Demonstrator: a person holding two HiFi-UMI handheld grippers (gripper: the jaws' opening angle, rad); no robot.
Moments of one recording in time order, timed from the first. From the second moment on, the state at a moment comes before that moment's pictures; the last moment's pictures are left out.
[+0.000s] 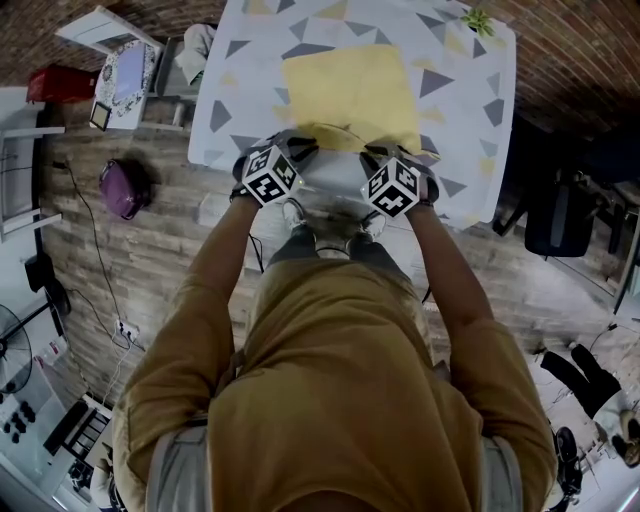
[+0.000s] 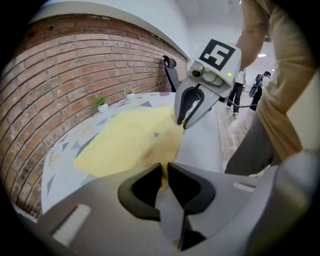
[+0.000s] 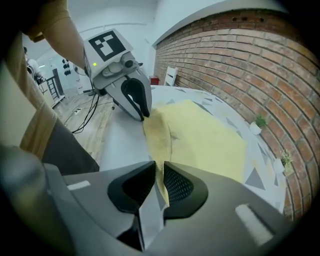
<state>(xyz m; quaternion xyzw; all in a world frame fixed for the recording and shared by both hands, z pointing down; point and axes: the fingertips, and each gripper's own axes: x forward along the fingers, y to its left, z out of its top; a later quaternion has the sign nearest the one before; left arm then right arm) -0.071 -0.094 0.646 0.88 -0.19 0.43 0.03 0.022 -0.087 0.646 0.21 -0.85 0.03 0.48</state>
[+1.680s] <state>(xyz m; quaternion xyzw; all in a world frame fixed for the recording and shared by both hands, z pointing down) -0.073 -0.137 0.617 0.88 -0.12 0.36 0.30 0.036 -0.131 0.616 0.16 -0.85 0.26 0.44</state>
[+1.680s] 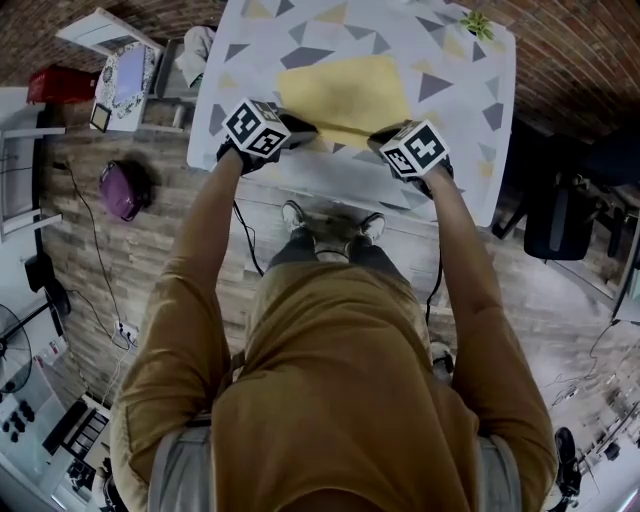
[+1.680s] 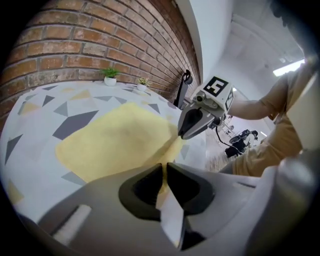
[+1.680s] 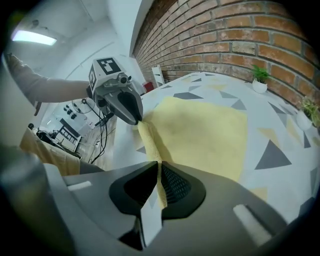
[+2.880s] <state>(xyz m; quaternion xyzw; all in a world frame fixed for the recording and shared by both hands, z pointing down) -0.119 -0.178 0.640 0.84 -0.31 0.35 0.27 0.054 -0.177 0.640 0.30 -0.84 0.13 0.45</state>
